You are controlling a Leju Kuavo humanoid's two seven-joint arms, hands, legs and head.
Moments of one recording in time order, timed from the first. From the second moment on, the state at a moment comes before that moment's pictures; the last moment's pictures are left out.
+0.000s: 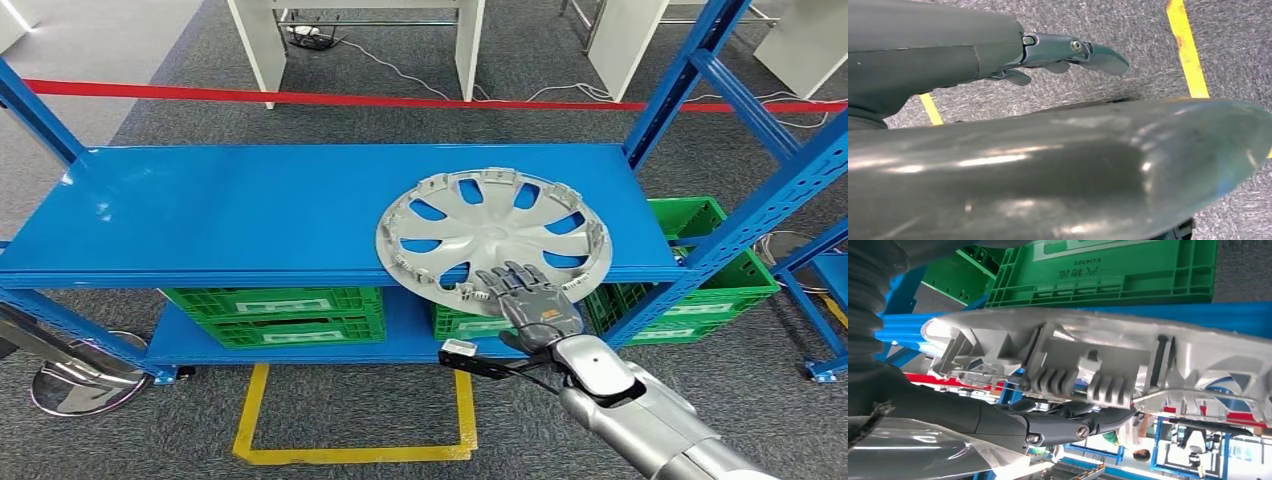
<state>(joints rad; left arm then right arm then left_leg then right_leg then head) 0.50 0.33 -0.75 -1.40 0.32 0.70 0.18 -0.37 -0.19 0.68 -1.07 1.09 -0.30 0.03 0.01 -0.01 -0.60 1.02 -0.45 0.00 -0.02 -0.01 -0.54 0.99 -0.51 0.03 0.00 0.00</state>
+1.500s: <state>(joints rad) 0.50 0.33 -0.74 -1.41 0.30 0.70 0.20 -0.37 -0.17 0.67 -1.04 1.14 -0.36 0.03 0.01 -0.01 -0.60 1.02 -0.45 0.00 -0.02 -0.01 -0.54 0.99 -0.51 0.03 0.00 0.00</state>
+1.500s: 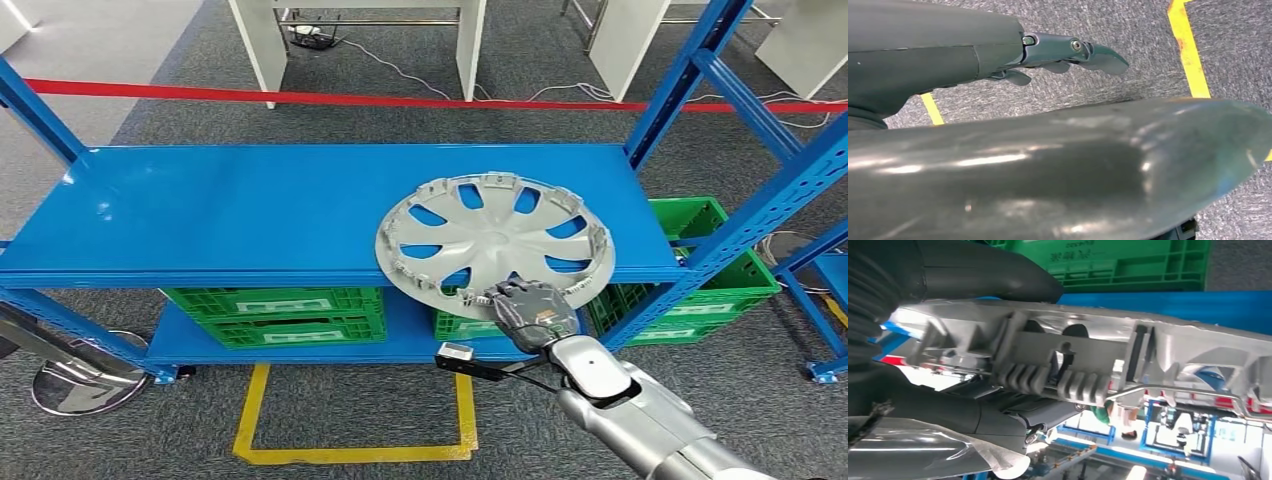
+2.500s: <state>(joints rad) 0.39 0.37 -0.92 -1.34 0.56 0.70 -0.06 -0.34 -0.23 0.69 -1.48 1.25 -0.66 -0.10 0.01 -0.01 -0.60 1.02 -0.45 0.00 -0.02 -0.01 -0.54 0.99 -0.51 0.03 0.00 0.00</state>
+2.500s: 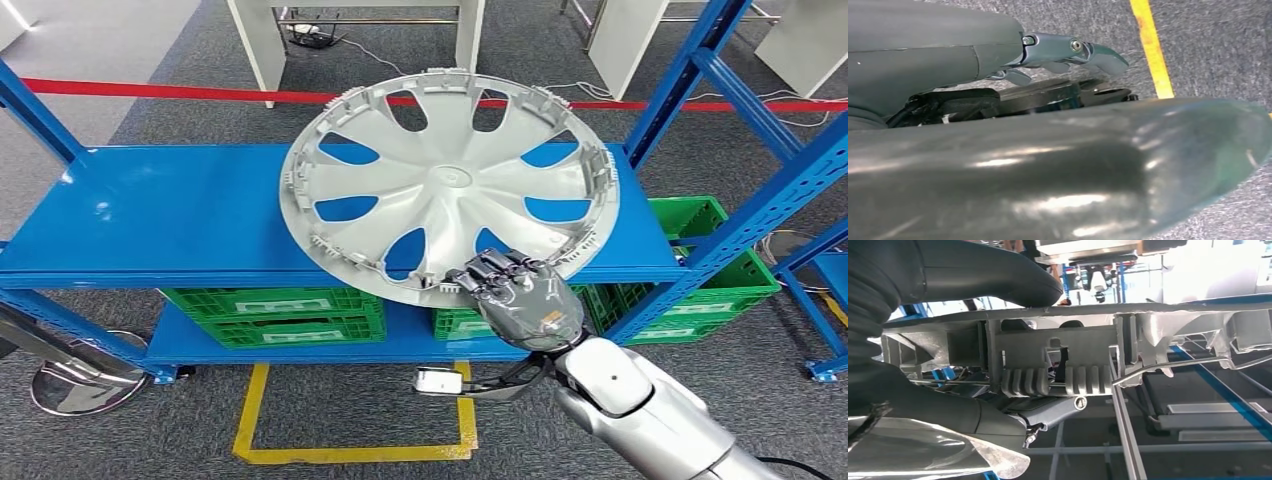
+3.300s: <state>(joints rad) 0.38 0.41 -0.96 -1.34 0.50 0.70 -0.02 -0.34 -0.28 0.73 -1.54 1.19 -0.59 -0.11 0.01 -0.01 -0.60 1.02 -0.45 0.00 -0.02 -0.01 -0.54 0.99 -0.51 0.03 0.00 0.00</state>
